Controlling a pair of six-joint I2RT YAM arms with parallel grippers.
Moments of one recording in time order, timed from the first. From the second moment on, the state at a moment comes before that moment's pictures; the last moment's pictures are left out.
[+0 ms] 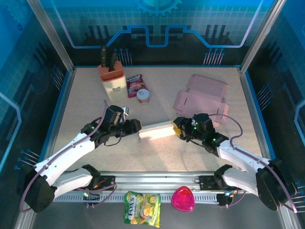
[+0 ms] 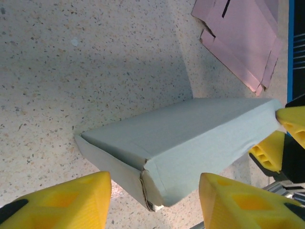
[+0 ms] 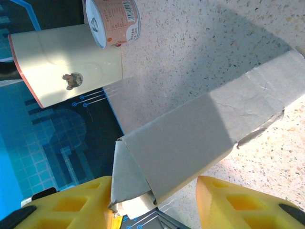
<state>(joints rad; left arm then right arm) -0.54 1.04 0.75 -0.51 0.21 -0.86 0.53 1.06 0.43 0.12 -0.31 1.57</state>
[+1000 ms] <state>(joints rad) -0.53 1.04 0.60 -0.27 0.24 -0.88 0.52 1.10 0.41 0.18 -0.32 1.55</state>
